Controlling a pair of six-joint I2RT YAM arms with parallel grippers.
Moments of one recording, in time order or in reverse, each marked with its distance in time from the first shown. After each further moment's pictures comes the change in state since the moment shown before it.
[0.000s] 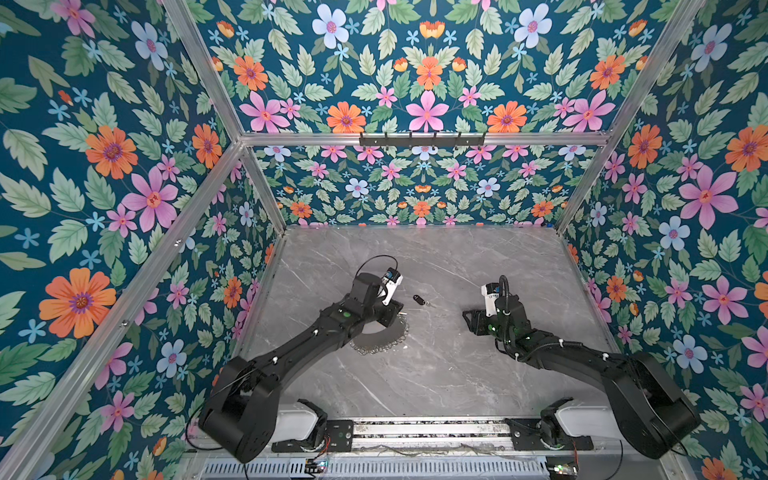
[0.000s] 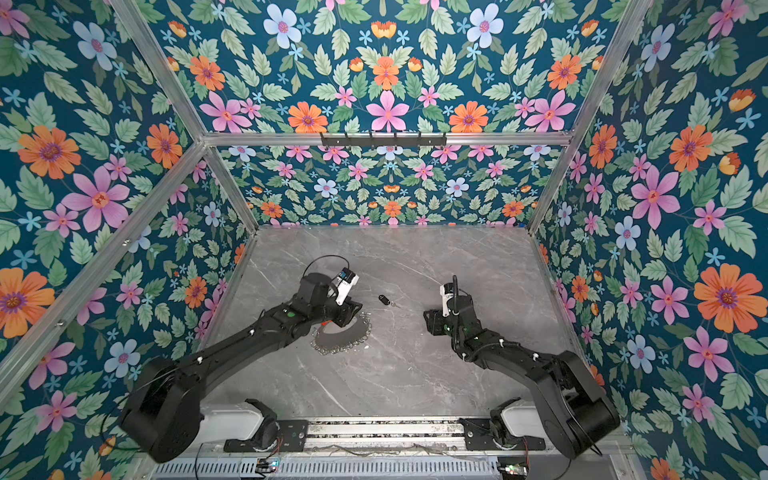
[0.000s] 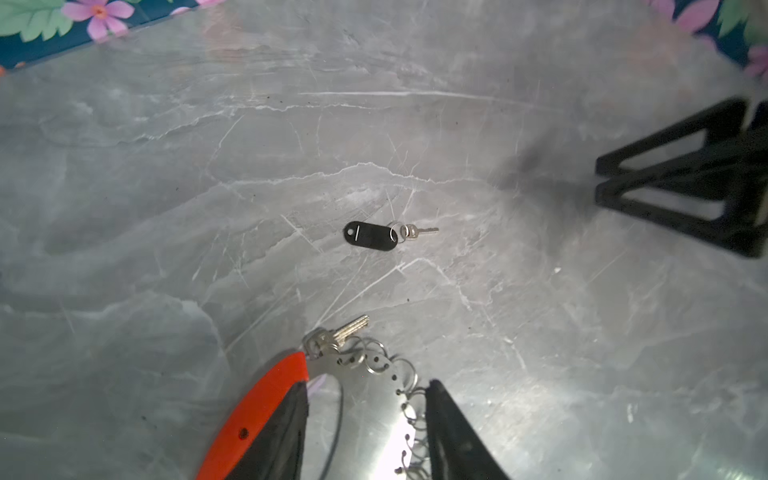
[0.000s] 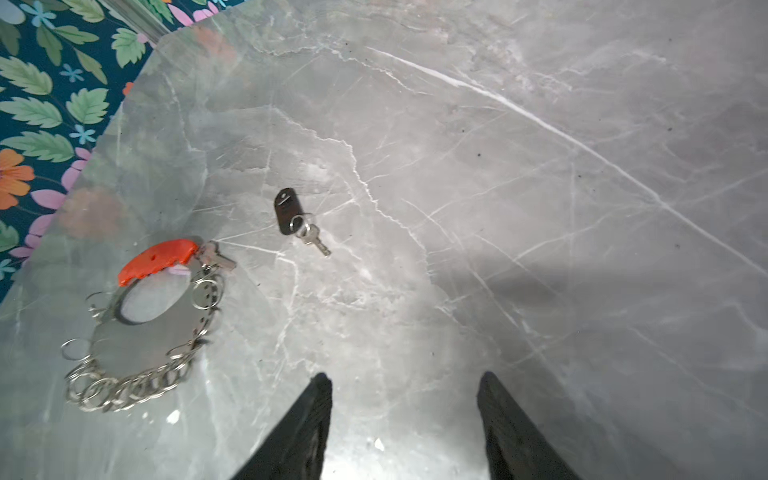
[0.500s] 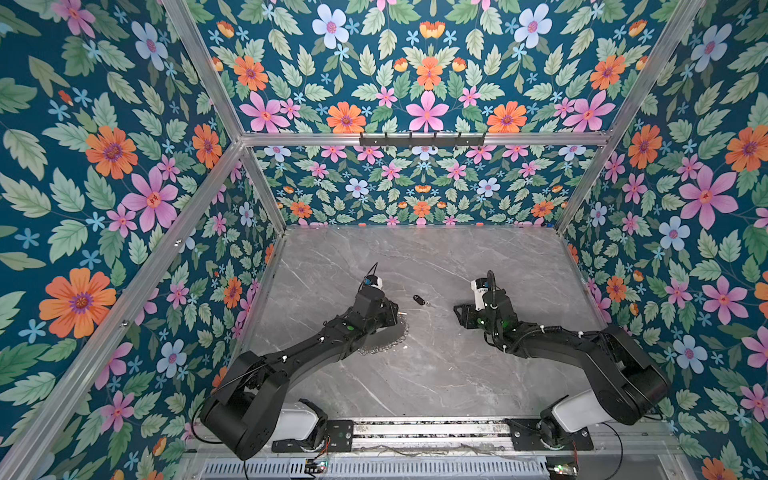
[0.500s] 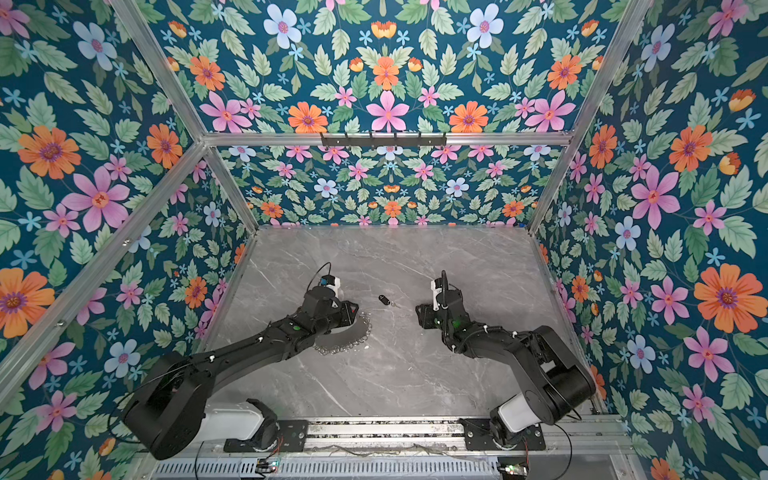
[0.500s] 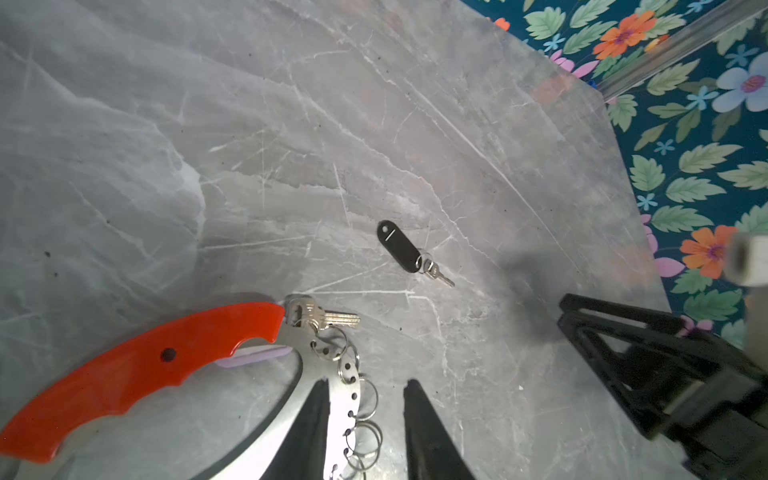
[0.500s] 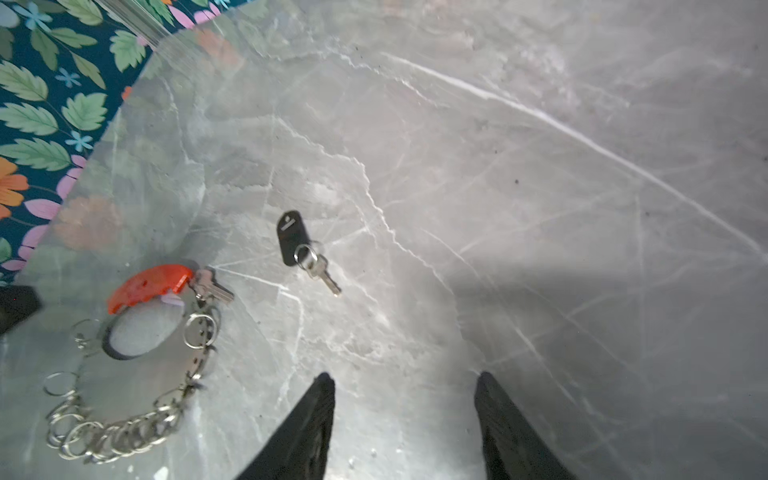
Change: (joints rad) left arm -0.043 0.091 -0.087 0.166 -0.113 -0.626; right arm 0.040 0.132 0.102 0.066 0.012 0.012
